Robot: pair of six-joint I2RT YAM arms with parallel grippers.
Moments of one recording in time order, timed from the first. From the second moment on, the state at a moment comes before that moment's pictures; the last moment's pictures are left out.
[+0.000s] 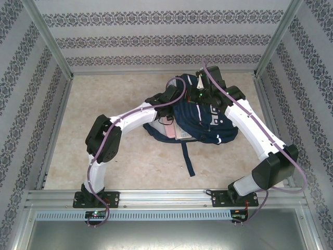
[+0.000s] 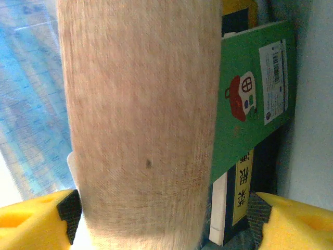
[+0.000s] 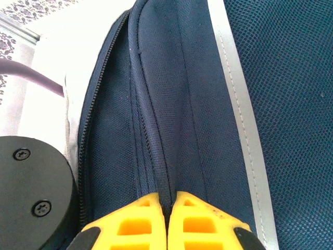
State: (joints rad) left arm -0.69 2.04 1.65 -0.44 0.20 -0.78; right arm 0.43 1.50 1.51 -0.77 -0.15 0.57
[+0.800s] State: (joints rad) left arm -0.41 1.98 1.50 -0.69 0.01 -0.52; right arm 0.52 1.51 1.44 -0.73 -0.16 0.58
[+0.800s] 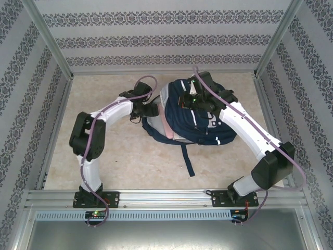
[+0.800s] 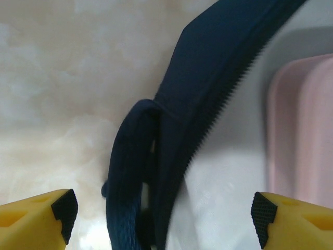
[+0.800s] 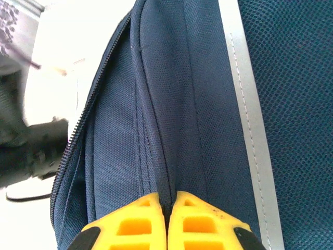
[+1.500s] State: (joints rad) left arm -0.37 1.88 1.28 -0.57 0.04 -0.49; right arm 0.65 1.77 1.36 -0.68 -0.18 0.50
